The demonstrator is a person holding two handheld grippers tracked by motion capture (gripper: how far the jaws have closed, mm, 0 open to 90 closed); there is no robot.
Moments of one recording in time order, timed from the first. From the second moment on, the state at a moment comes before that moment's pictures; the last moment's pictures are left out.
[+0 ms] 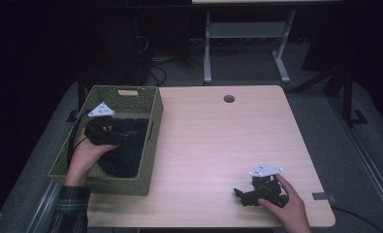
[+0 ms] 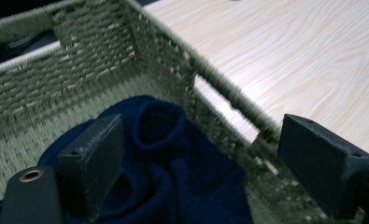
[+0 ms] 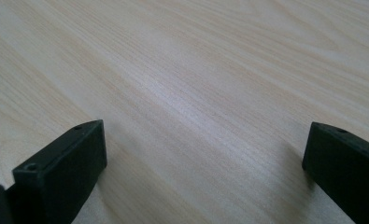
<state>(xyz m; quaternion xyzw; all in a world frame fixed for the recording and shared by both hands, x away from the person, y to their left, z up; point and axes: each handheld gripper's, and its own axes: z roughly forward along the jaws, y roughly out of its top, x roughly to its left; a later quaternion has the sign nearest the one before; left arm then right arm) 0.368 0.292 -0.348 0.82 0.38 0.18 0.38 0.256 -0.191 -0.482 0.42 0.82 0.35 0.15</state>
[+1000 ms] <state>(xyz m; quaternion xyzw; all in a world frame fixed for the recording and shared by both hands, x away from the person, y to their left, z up) 0.395 0.291 -0.408 0.86 0.41 0.14 0.27 0.256 -0.191 -0.482 0.42 0.82 0.35 0.15</state>
